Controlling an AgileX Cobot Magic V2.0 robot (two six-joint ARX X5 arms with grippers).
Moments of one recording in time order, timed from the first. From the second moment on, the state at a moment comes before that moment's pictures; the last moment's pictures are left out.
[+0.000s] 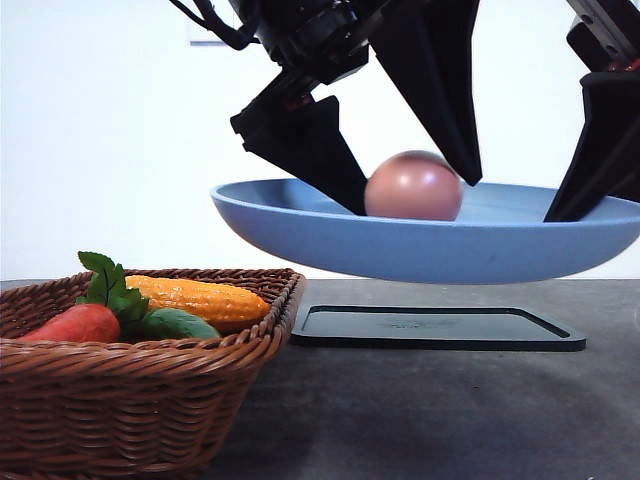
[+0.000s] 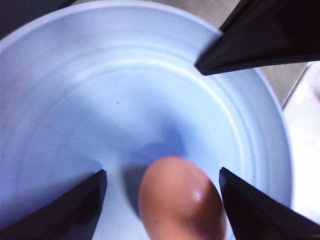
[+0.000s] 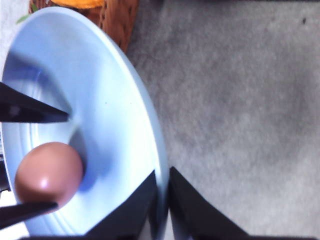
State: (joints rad) left_arx -1.00 1.58 1.25 -0.64 0.16 -0.20; right_arx 0.27 1.06 0.69 -0.64 -0.64 0.30
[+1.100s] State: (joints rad) left_arx -0.97 0.80 1.35 -0.83 -0.21 -0.19; right_arx 0.02 1.78 1.27 -0.65 -0.64 0.16
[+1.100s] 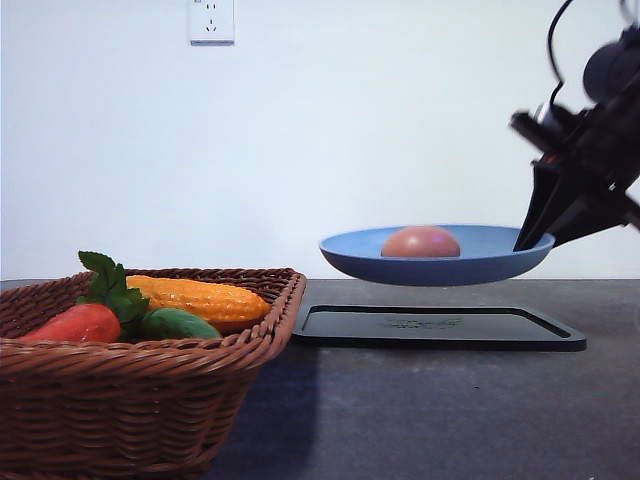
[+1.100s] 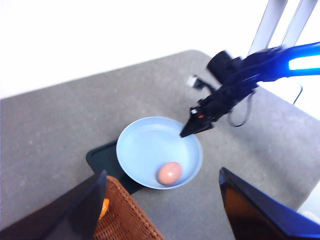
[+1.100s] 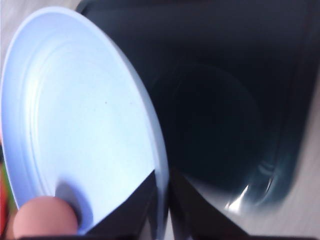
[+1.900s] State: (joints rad) left_arx -0.97 0.84 1.35 -0.90 -0.21 -0.19; right_arx 0.01 2.07 1.48 -0.65 -0.62 0.18
